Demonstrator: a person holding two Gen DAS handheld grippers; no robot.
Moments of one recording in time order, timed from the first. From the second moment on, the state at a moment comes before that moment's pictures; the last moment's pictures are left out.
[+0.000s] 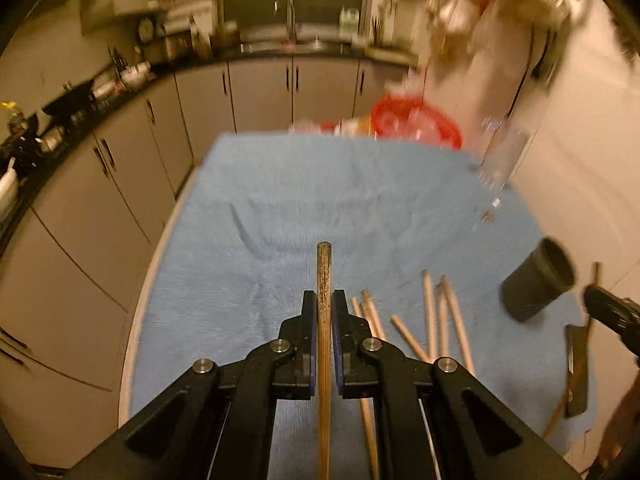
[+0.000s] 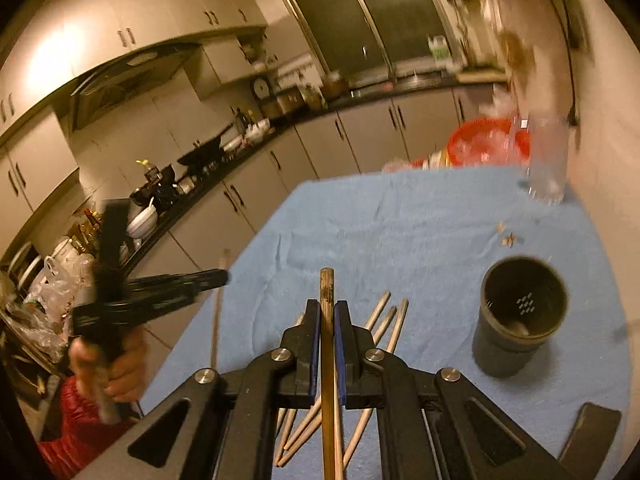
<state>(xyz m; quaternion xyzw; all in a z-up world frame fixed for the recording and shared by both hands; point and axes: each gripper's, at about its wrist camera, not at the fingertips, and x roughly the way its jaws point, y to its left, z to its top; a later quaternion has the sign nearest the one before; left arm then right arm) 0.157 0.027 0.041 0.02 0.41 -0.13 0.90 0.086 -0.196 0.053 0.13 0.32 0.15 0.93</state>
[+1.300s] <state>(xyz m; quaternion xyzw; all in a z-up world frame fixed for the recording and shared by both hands) 0.098 -0.070 0.170 0.02 0.31 -0.26 0.91 0.059 -0.310 0.136 0.21 0.14 0.01 0.97</state>
